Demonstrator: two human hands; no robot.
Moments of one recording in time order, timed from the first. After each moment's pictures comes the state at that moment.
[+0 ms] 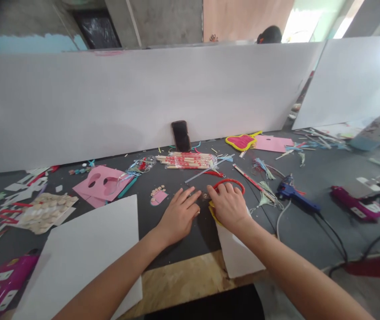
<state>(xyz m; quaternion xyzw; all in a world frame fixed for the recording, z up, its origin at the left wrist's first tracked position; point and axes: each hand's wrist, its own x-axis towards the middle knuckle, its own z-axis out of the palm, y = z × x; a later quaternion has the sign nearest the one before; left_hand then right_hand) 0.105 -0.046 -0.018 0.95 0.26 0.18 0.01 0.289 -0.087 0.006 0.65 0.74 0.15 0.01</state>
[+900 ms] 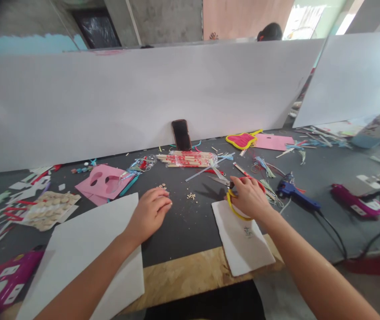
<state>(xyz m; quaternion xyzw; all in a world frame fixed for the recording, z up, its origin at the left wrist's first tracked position) 0.042 -0.035 -0.006 0.88 0.39 0.27 0.04 0.349 -0.080 0.001 0.74 0.67 0.06 -0.02</state>
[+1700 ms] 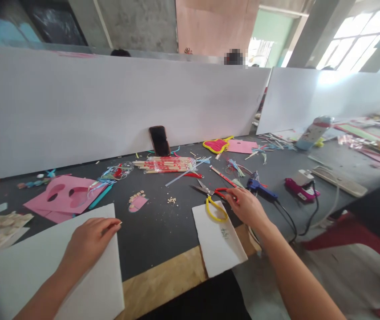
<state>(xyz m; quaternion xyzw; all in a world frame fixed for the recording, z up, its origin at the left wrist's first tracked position) -0.041 -0.034 -0.036 0.86 0.48 0.19 0.03 0.377 -0.144 0.007 0.75 0.64 0.02 -0.16</state>
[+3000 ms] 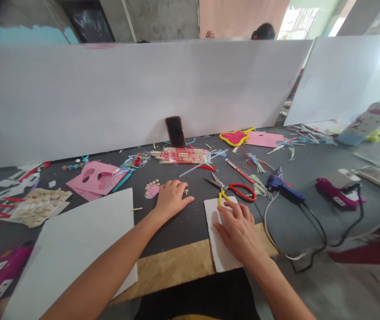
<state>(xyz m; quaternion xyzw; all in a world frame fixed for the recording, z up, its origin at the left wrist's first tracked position) 0.121 -0.023 -0.028 0.88 0.46 0.14 0.02 0.311 -0.174 -0.030 0.69 0.71 0.04 -0.17</state>
